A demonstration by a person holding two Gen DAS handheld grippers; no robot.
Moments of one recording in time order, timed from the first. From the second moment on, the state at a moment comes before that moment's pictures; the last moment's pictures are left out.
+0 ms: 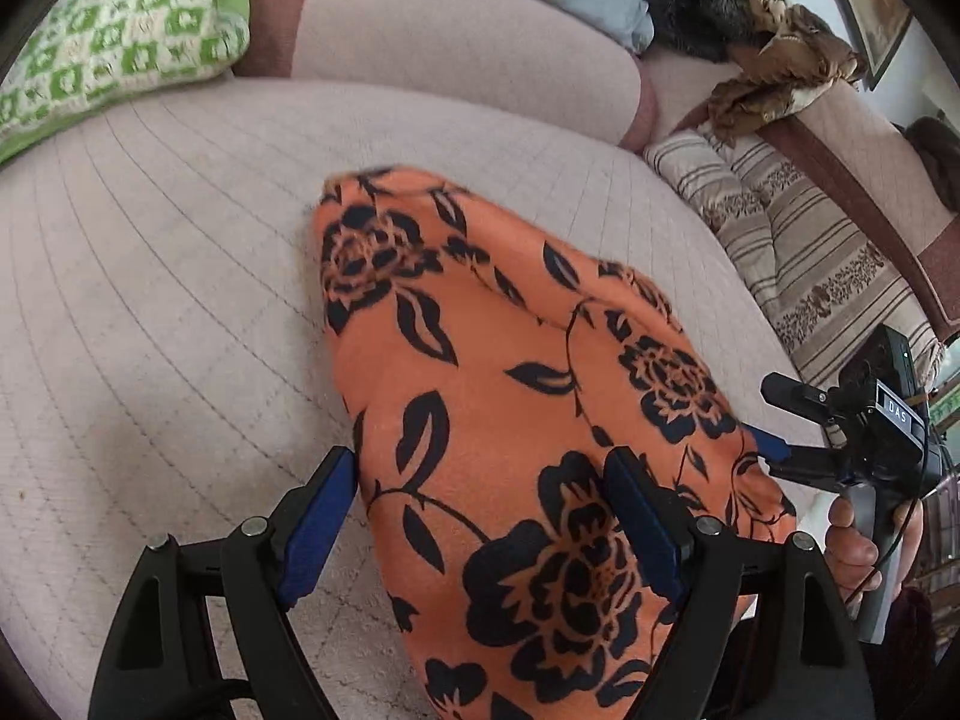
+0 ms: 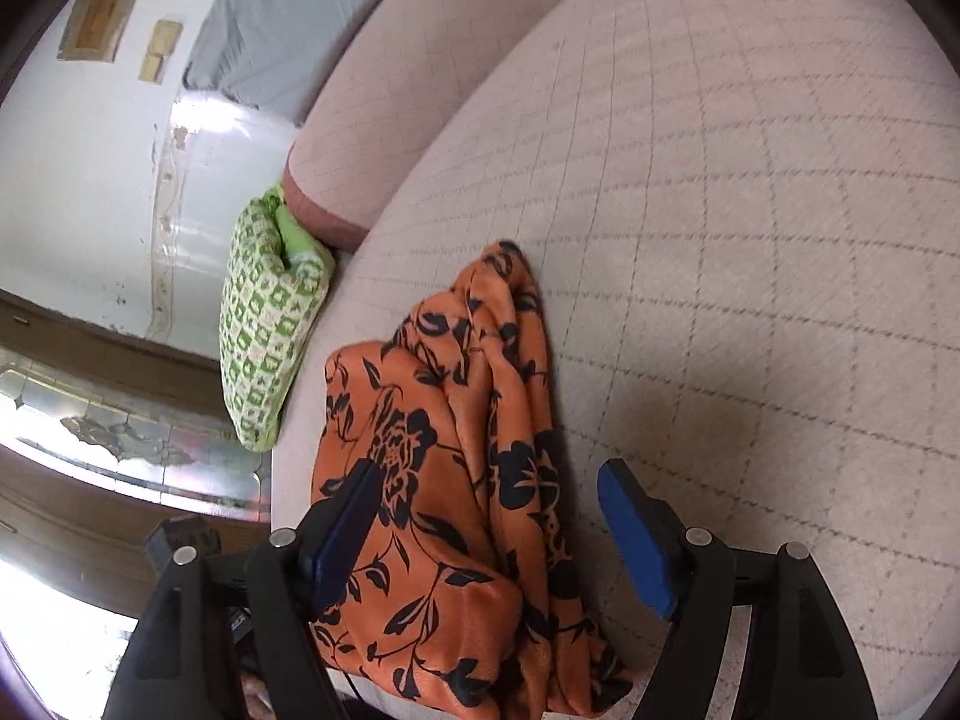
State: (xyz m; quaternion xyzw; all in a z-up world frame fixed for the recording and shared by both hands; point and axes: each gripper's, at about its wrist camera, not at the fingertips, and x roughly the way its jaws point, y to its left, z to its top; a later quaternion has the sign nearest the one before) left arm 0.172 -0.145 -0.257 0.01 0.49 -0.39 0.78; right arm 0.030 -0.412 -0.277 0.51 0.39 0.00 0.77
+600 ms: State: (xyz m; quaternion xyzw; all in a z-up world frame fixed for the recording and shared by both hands) left arm 0.173 -0.154 -0.278 -0.01 0.51 -0.40 0.76; right arm 0.077 -0.385 -0.305 0.49 0.44 0.05 0.75
